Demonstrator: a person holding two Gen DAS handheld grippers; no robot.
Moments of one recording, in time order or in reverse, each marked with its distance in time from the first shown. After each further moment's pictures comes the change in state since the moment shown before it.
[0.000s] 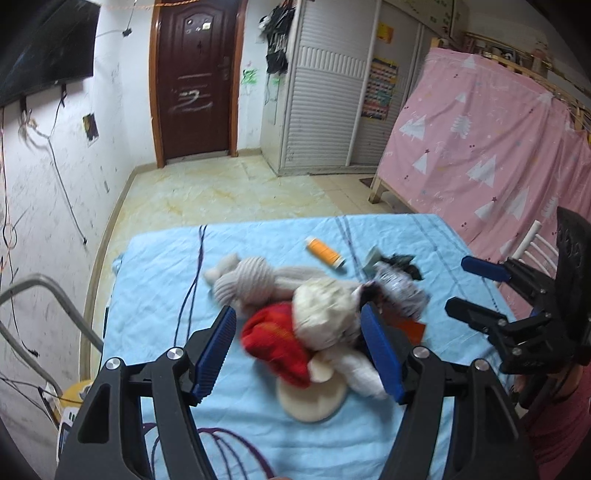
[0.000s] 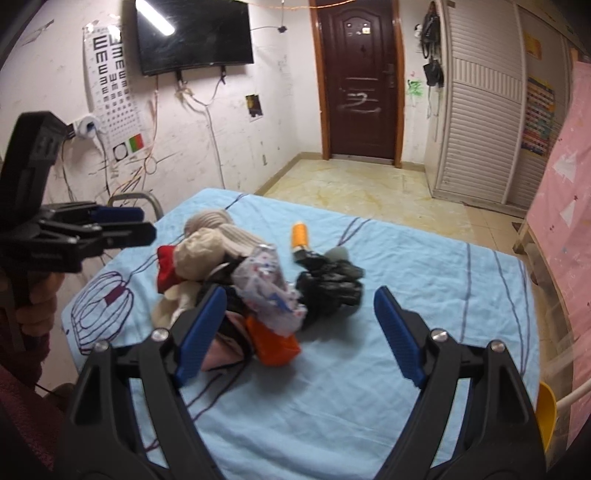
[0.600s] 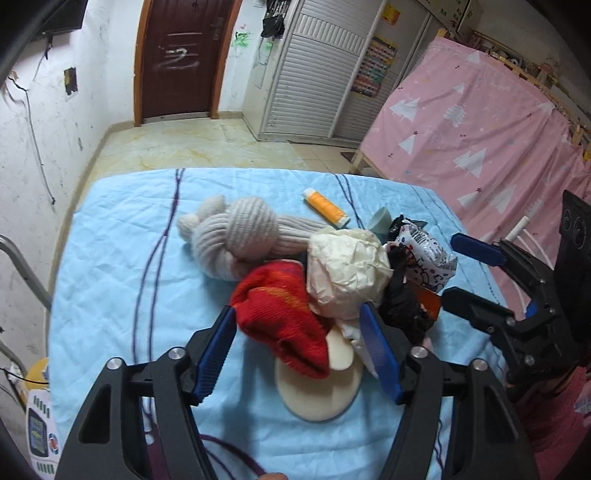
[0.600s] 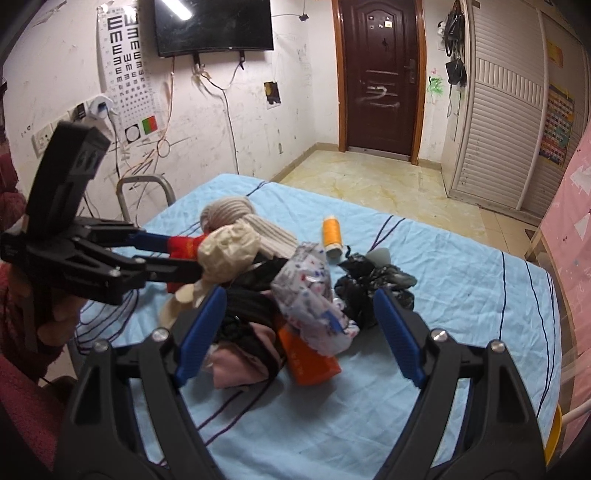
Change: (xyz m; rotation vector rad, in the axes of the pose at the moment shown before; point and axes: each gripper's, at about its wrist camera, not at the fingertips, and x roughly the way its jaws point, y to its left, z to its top) left arm 0.051 0.022 -0.022 -0.068 0.121 -0.148; right arm 0.029 0.023 0.006 -0.052 0.040 0.039
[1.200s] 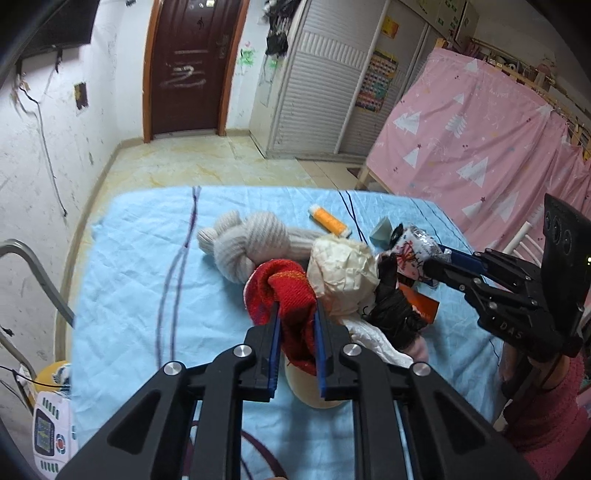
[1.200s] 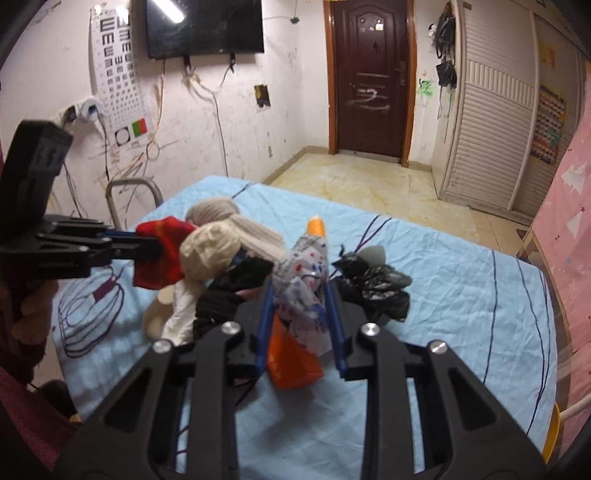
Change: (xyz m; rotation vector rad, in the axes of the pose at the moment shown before) left arm -0.035 -0.008 -0.010 0.014 -0.087 0.064; right arm 0.001 -0.007 -0.004 0.015 -0.028 -0.038
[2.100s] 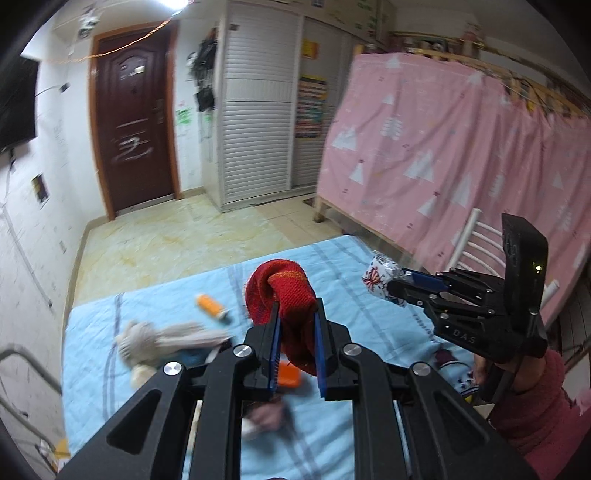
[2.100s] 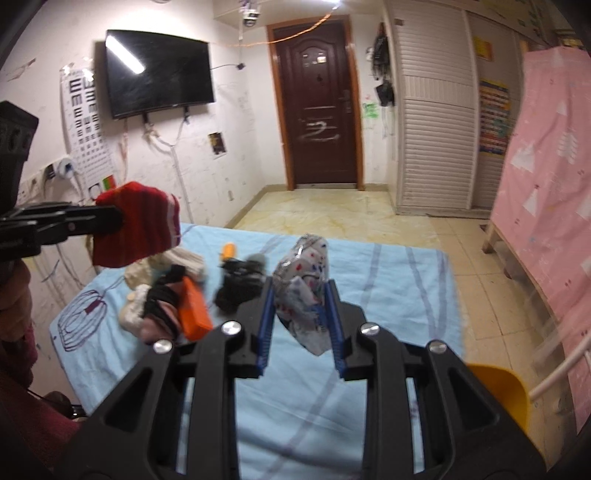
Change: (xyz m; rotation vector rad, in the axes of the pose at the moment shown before) left arm -0.033 -0.163 0.043 0.272 -0.132 -0.080; right arm -0.102 -0.093 -0.040 0.145 -0.155 -0.122
